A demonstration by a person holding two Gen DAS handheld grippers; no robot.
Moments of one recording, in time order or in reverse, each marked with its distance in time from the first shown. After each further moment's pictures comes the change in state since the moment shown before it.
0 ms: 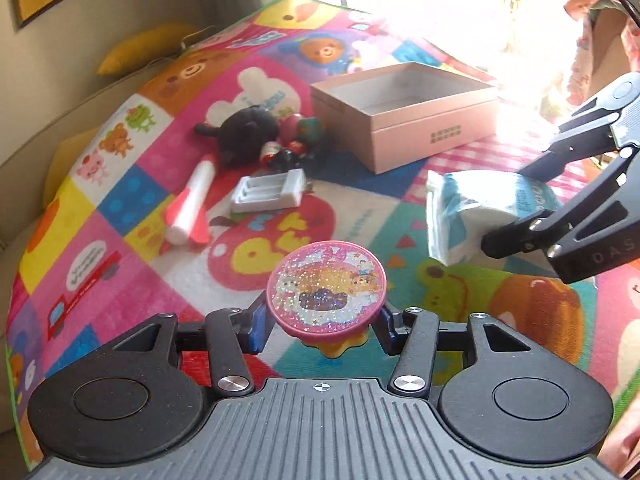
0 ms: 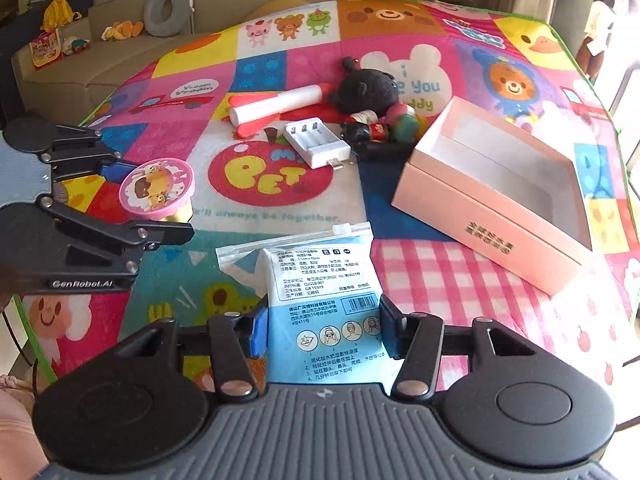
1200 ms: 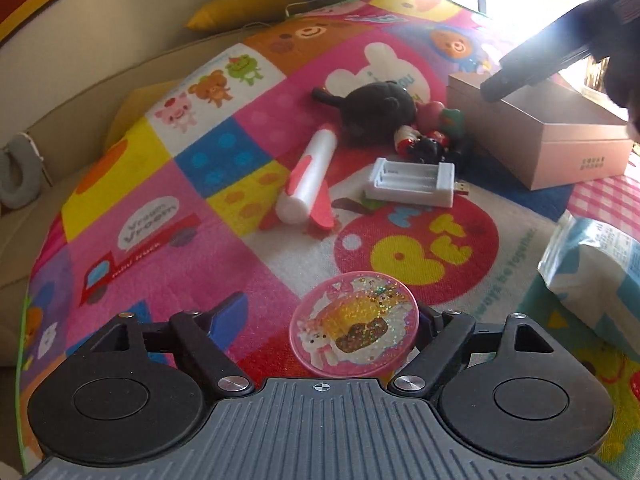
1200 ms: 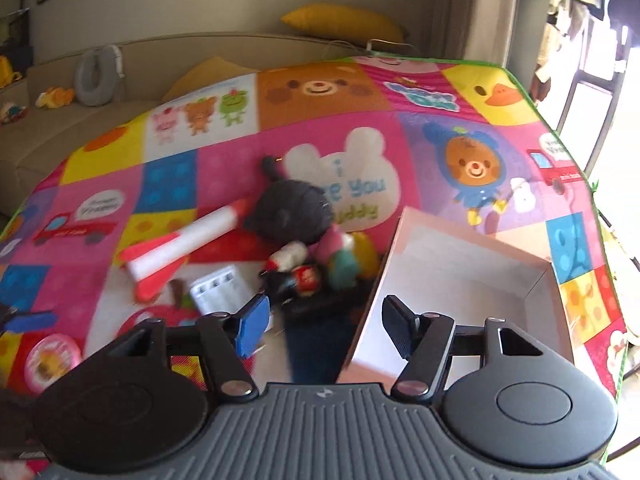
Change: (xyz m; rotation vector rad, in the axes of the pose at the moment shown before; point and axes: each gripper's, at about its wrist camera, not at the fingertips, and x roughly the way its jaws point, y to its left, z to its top) left arm 0.053 0.099 -0.011 -0.229 0.010 0.165; right arm 0.079 -0.046 0.136 0.115 -0.149 -0.171
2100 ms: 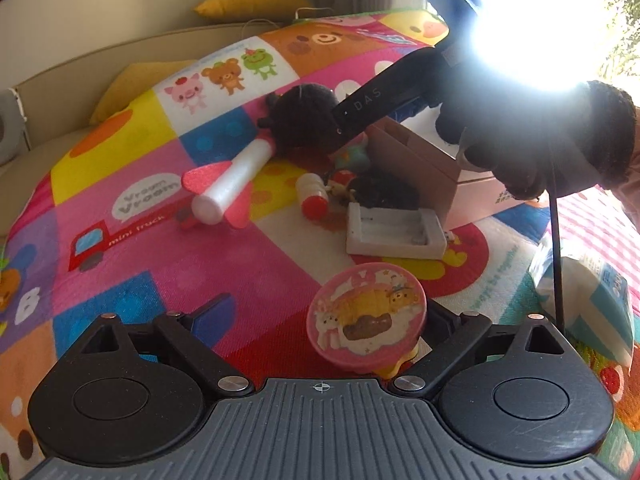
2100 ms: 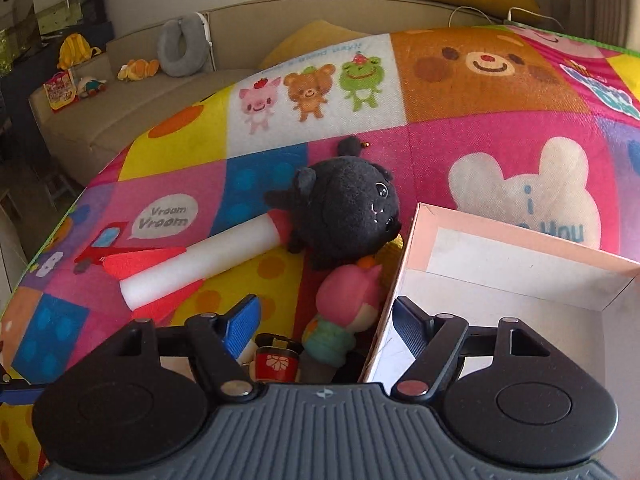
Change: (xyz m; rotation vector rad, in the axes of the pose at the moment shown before) left arm -0.014 0.036 -0.016 -0.117 -0.017 -0.126; right arm 0.113 0.084 0.055 -0.119 0.089 0.347
